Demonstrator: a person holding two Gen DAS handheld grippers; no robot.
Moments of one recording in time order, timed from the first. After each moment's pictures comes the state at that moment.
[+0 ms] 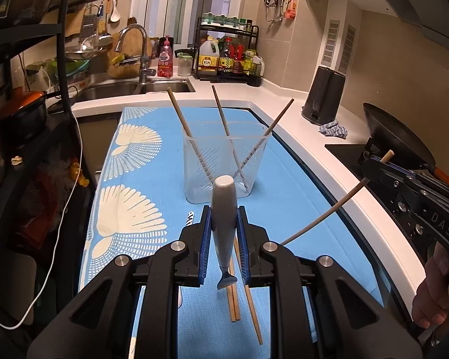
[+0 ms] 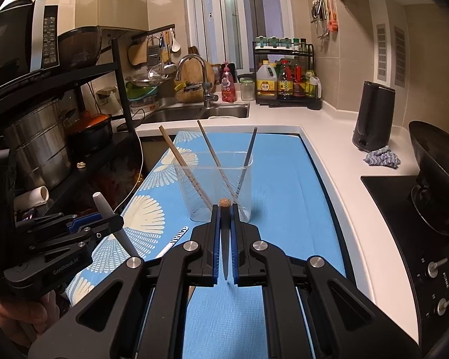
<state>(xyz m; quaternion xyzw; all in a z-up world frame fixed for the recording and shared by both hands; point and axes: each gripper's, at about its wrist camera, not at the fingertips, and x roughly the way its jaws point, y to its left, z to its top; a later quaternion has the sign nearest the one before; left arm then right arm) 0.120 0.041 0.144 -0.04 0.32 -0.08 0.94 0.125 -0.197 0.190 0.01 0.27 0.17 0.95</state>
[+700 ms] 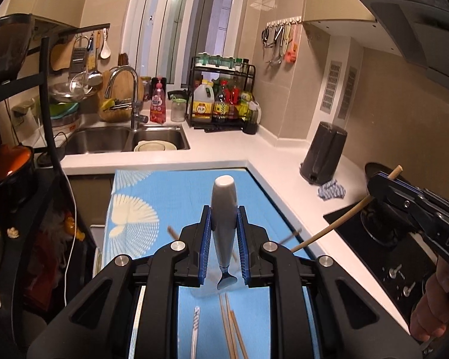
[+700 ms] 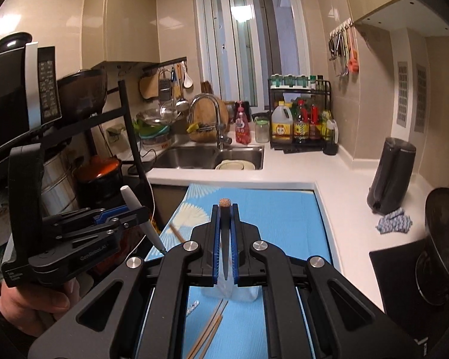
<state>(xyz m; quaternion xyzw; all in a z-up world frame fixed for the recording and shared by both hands) 0.231 0.054 0.260 -0.05 0.26 -0.10 0.96 0.215 -0.180 0.315 0.02 0.21 0.20 0.96</state>
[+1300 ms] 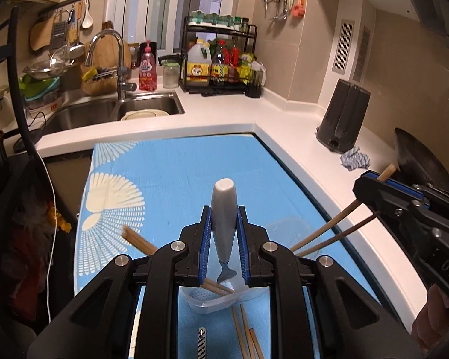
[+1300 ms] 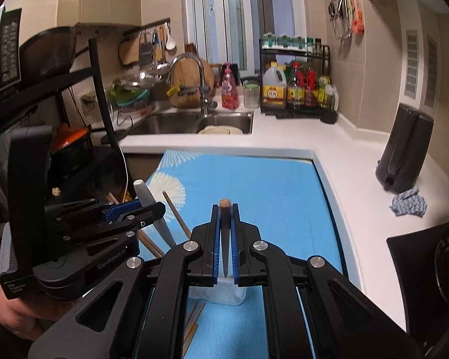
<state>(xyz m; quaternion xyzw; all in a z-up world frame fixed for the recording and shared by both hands) 0.322 0.036 0.156 -0.03 0.32 -0.11 0.94 0.306 -0.154 0.209 -0.01 0.28 0.17 0.94</state>
